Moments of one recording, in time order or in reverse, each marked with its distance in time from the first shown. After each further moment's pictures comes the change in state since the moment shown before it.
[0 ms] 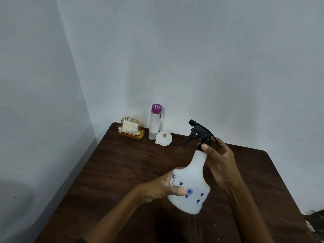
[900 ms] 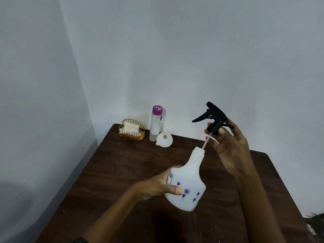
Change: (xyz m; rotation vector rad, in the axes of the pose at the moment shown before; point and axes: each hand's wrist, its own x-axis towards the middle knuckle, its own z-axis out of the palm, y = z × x) left_hand 0.001 -0.003 -0.012 -0.009 0.013 -0.023; right_hand 0.014 -0.038 0.003 0.102 0.047 -0.124
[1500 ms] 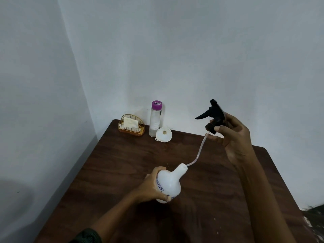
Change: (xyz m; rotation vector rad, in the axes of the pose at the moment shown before) left_hand 0.012 -0.086 -0.019 0.477 0.386 -0.035; right_hand 0.001 -0.008 -0.004 -0.269 0.021 -0.019
